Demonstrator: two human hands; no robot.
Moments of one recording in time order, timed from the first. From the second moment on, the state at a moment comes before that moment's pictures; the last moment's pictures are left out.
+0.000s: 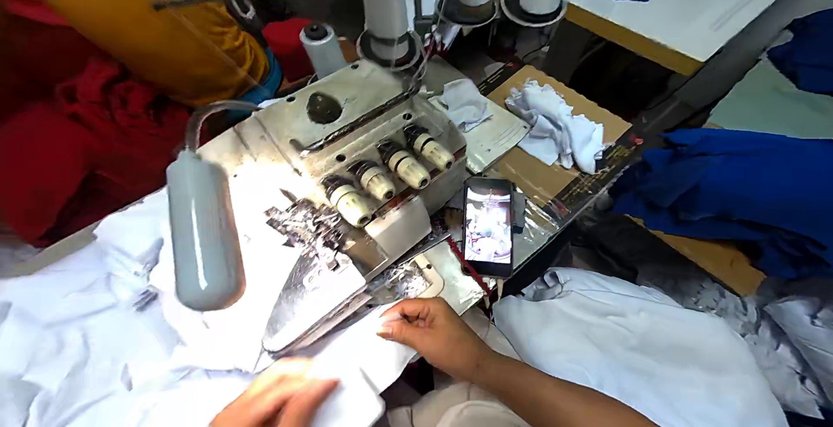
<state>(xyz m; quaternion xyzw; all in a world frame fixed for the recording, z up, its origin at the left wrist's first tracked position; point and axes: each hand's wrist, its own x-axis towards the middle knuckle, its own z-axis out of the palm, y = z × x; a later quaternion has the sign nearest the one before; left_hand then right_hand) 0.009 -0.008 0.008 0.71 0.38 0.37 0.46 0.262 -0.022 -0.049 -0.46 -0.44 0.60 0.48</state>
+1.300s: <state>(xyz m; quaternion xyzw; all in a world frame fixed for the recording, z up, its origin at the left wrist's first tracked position) 0.082 -0.007 -0.040 0.57 0.57 0.33 0.49 0.267 -0.031 -0.054 -0.51 -0.38 0.67 0.38</state>
